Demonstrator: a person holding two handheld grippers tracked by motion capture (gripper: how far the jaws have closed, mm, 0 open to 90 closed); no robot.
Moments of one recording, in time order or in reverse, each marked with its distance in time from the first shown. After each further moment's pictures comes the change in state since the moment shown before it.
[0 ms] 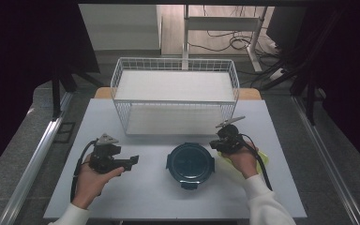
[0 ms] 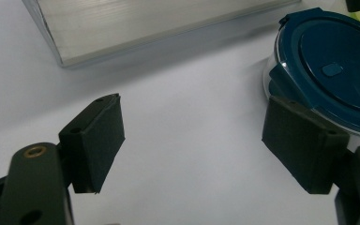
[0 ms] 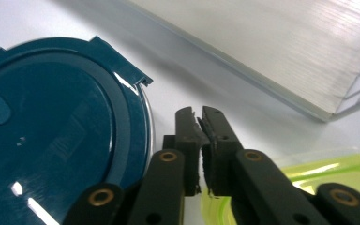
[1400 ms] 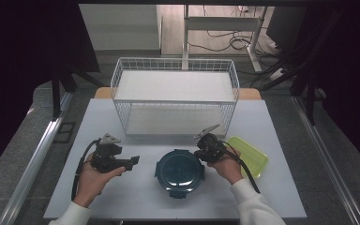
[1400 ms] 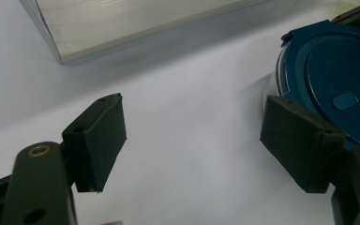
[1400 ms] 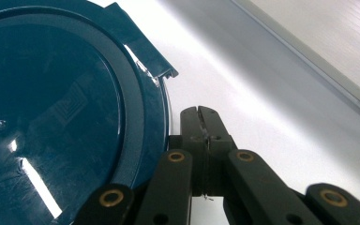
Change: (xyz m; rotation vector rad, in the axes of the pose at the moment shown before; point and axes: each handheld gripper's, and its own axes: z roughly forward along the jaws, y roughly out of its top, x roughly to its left) left arm 0.001 0.001 0.007 0.024 0.007 0.009; right arm 0.052 0.004 0.029 0.082 0.047 -0.170
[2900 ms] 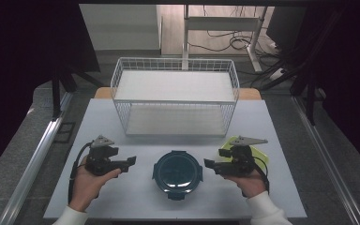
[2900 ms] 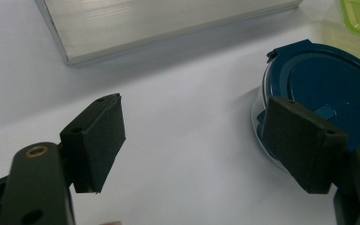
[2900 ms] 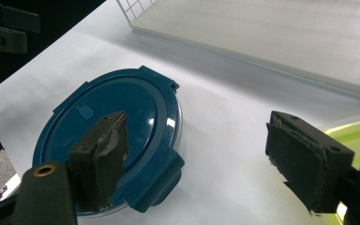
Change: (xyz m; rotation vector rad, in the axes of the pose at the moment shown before) left arm 0.000 -0.006 -0.016 -0.055 -0.016 -0.035; right arm -0.001 -0.064 -0.074 -0.363 0.097 0.281
